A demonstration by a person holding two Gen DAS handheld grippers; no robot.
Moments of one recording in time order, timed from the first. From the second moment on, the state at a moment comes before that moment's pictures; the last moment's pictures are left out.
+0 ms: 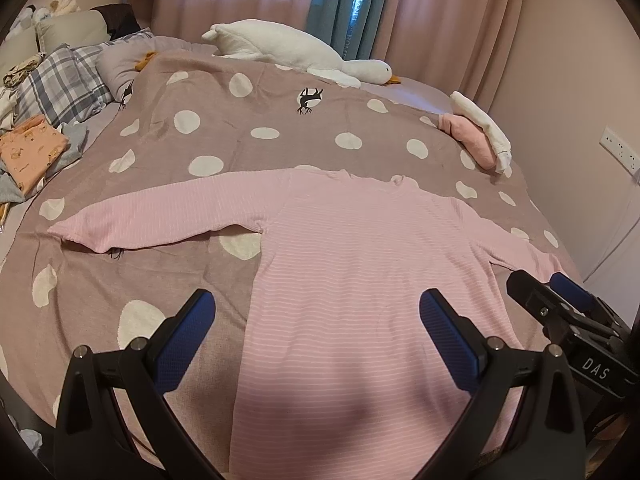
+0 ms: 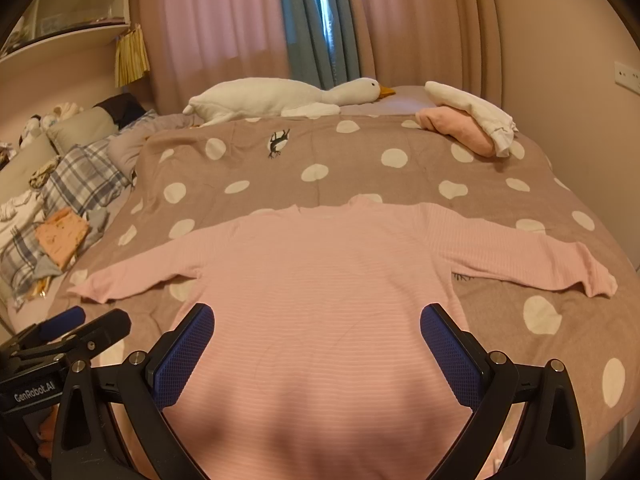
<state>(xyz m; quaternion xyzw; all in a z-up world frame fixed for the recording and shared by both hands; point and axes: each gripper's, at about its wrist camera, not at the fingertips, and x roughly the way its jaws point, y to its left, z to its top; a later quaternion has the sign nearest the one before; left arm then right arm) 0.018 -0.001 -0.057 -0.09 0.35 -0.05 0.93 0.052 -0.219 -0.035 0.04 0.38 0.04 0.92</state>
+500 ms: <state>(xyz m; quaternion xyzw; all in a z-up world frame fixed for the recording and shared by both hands) 0.023 0.001 -0.061 -0.10 0.36 -0.06 0.93 0.056 -0.216 -0.042 0.04 0.39 0.04 0.92</state>
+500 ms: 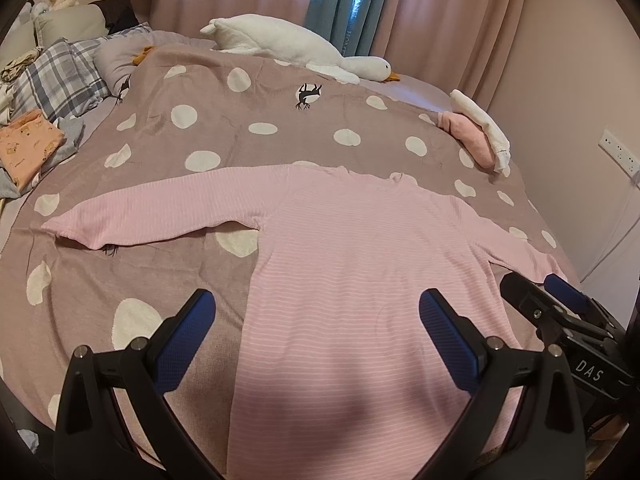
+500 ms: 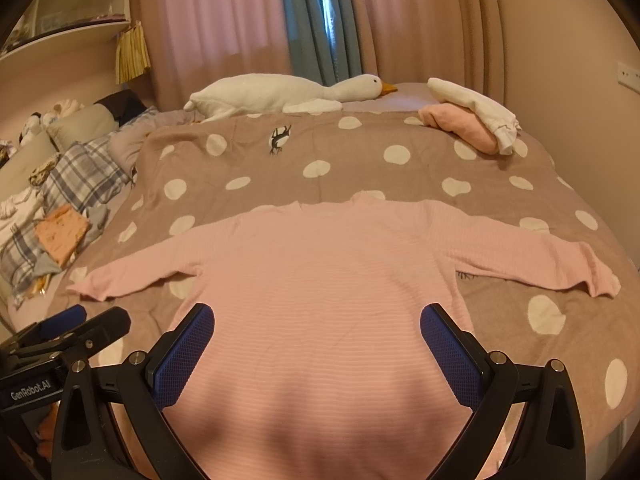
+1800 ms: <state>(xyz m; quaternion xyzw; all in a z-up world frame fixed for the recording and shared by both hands) 0.106 -0.017 -0.151 -0.12 0.54 -0.14 0.82 0.042 -0.571 -0.082 0.37 0.38 -0.31 0.79</state>
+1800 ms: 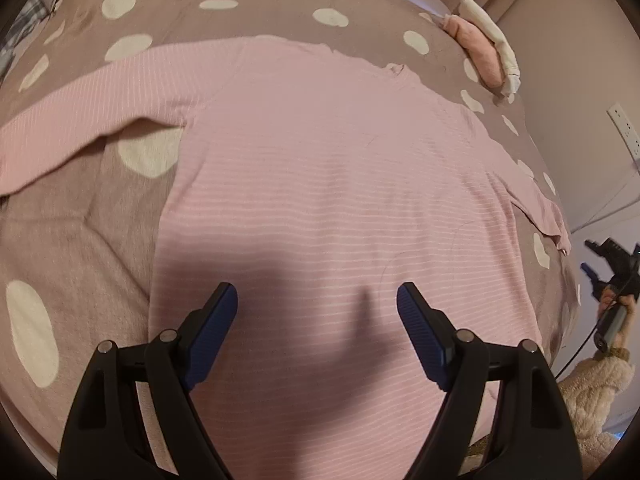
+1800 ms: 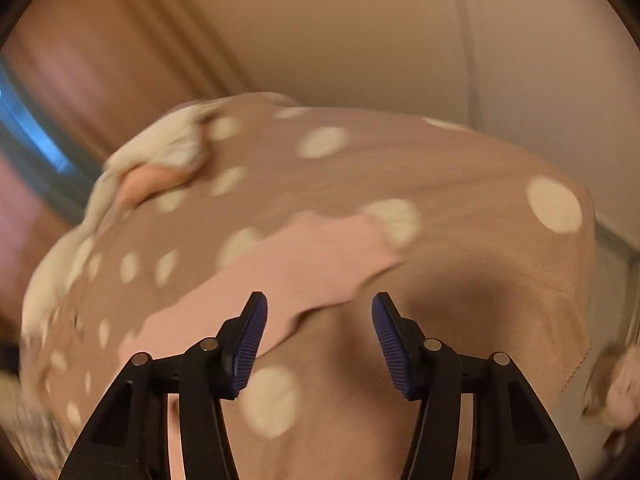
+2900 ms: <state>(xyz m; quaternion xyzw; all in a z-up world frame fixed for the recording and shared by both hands) 0.101 0.004 -0.124 -0.14 0.50 -0.11 0.85 0.107 -0.557 -0.049 0.22 0.36 -0.33 0.84</state>
